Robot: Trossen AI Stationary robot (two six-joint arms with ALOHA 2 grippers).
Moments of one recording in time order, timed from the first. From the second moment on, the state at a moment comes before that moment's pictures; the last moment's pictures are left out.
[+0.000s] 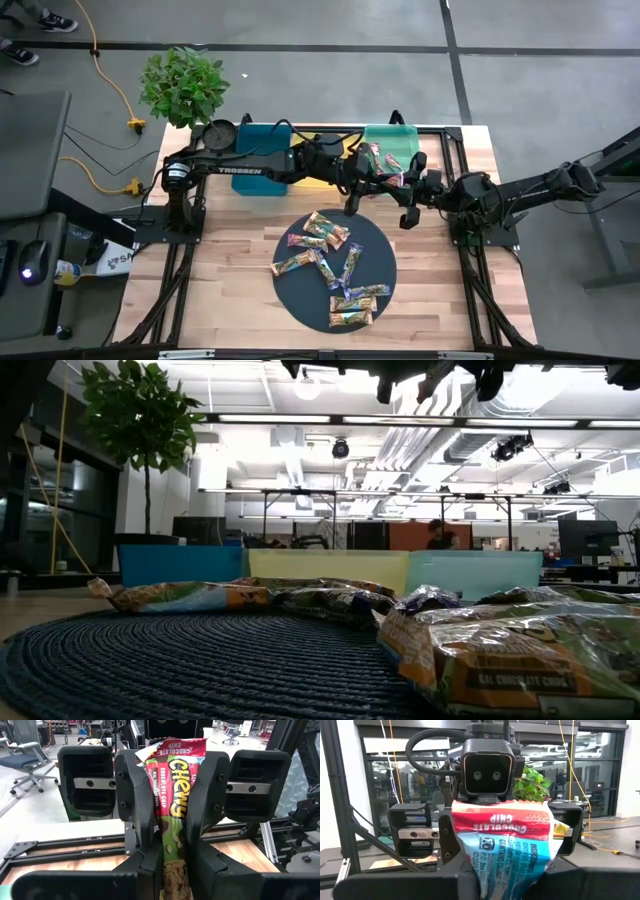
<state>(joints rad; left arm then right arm) 0.12 1.89 1.66 0.08 0.30 0.05 0.13 0.83 0.46 0.61 0.34 -0.03</state>
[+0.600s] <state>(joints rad) 0.12 1.89 1.66 0.04 0.30 0.10 0.13 0.83 0.46 0.61 0.34 -0.03</state>
